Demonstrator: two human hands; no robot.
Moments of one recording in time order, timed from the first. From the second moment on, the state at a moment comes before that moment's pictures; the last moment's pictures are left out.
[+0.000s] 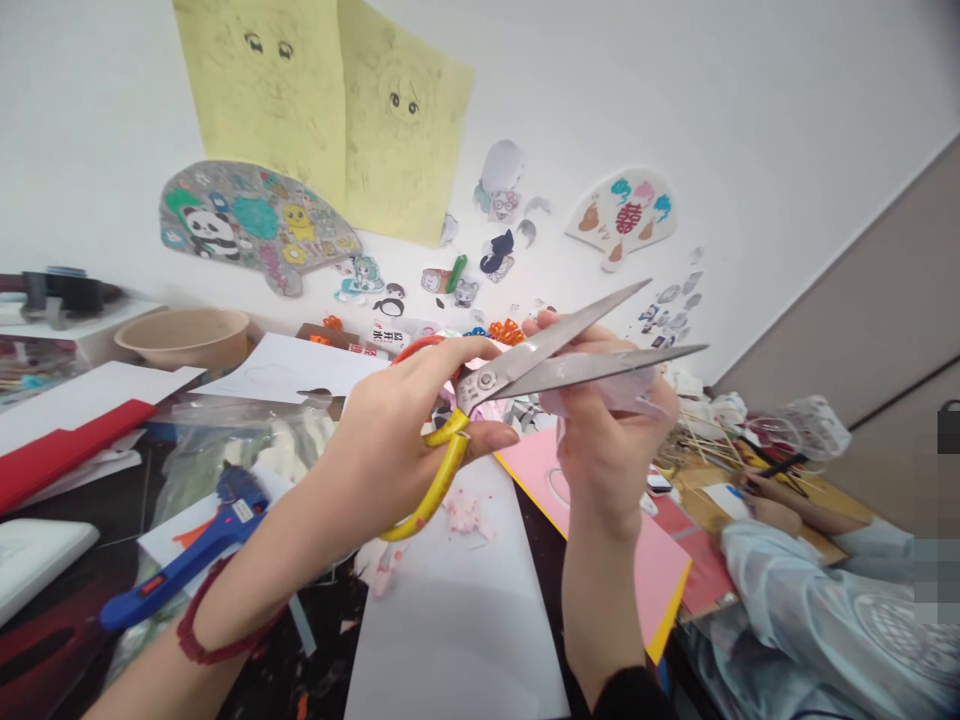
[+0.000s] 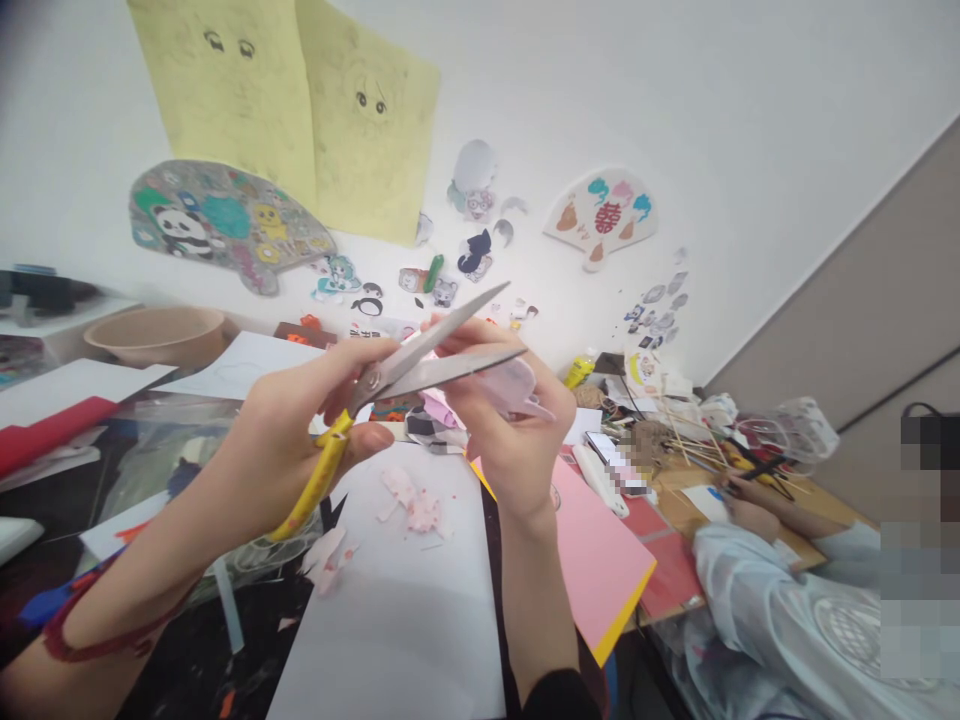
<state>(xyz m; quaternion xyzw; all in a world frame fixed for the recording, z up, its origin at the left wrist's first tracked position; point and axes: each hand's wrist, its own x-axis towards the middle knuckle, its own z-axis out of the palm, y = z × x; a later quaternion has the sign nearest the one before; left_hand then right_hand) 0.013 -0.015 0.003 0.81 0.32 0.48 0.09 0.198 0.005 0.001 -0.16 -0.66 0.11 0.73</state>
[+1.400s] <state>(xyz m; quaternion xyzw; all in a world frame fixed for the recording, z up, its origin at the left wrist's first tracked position) 0.011 -0.020 0.005 0.83 0.31 0.46 0.03 0.206 -0.002 0.007 -0.10 -0.70 0.03 0.71</state>
